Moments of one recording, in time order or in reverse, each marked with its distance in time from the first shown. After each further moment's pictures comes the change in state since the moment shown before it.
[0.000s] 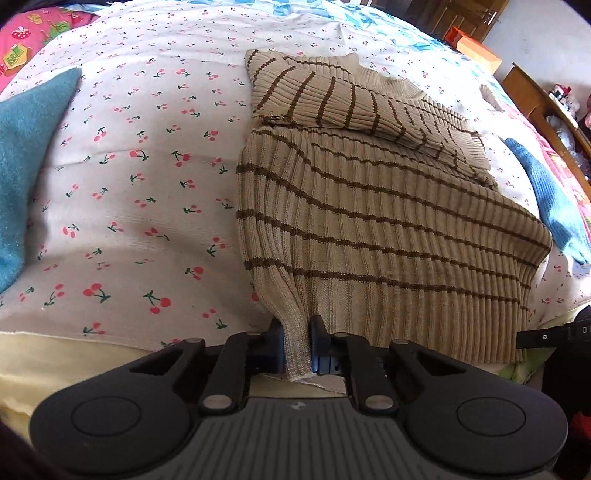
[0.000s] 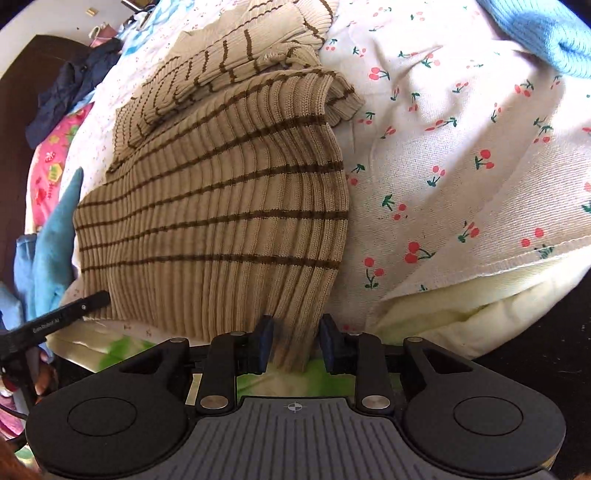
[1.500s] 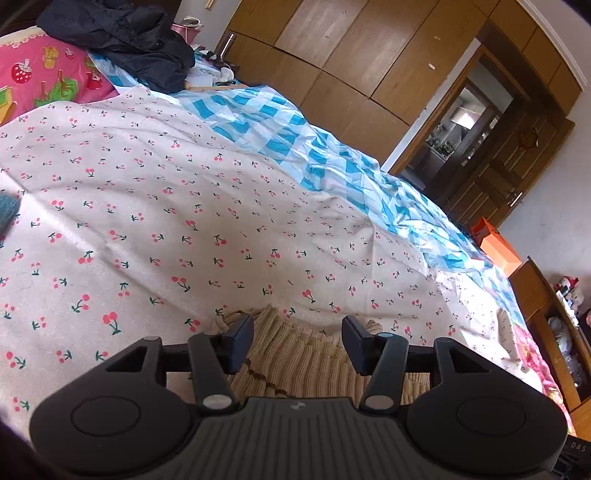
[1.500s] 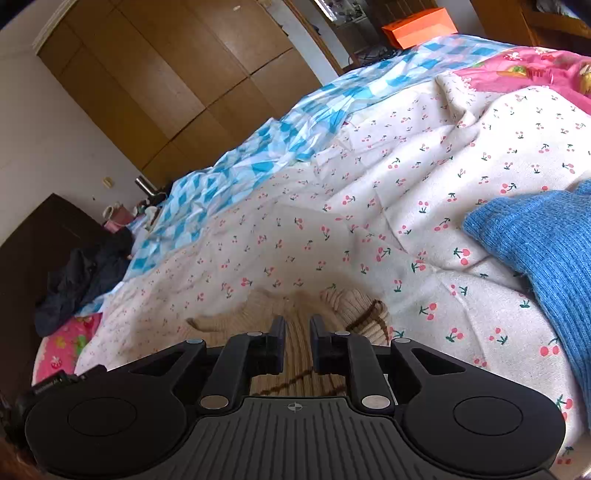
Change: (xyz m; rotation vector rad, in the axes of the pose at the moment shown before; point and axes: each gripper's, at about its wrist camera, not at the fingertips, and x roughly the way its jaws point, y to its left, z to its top) left arm 0.057 0.019 0.208 -0.299 -0.486 -0.079; right arm -0.020 0.017 0.195 0.026 -0.640 0.050
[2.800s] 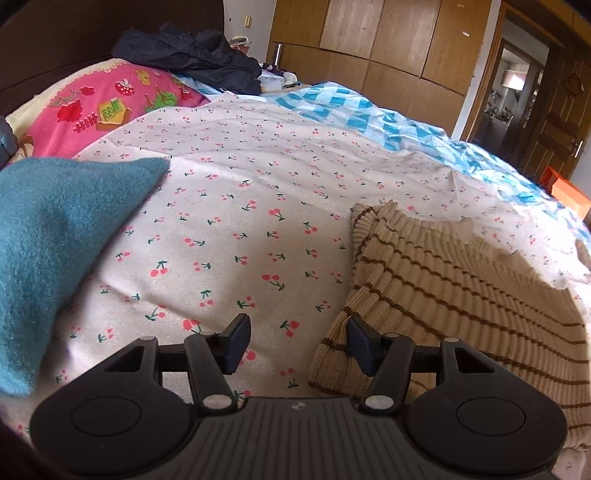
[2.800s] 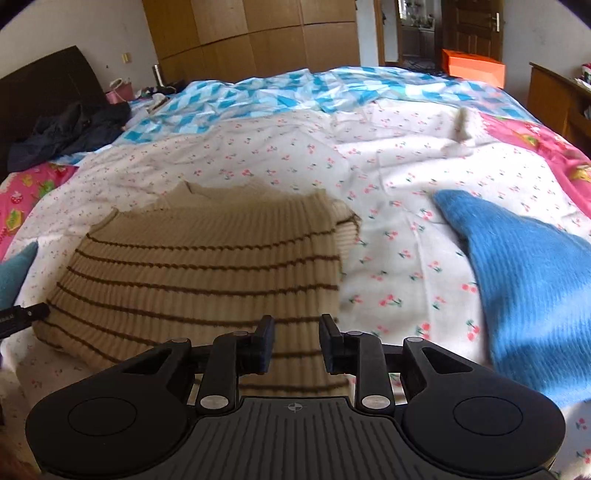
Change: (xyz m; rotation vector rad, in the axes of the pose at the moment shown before) left arm -0.078 0.035 -0.100 0.156 -0.004 0.346; right arm -0.055 0.050 -0.072 -0.427 0.156 -0.182
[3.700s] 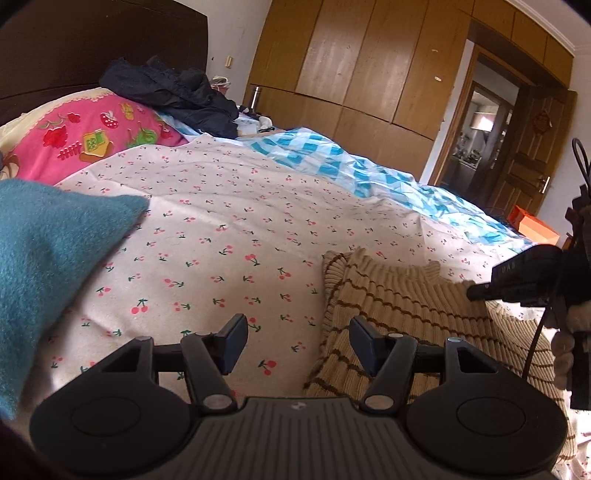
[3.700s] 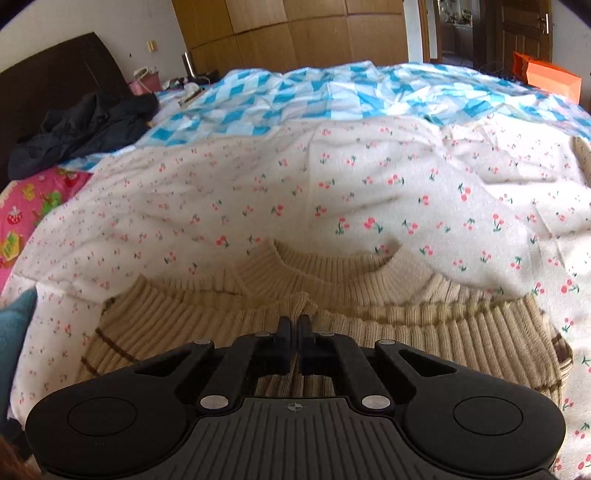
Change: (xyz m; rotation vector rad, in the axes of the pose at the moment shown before) left arm -0.014 0.009 -0.001 -0.020 -0.161 -0.149; right arm 0.138 0.111 0.100 -0.008 -0.010 0.077
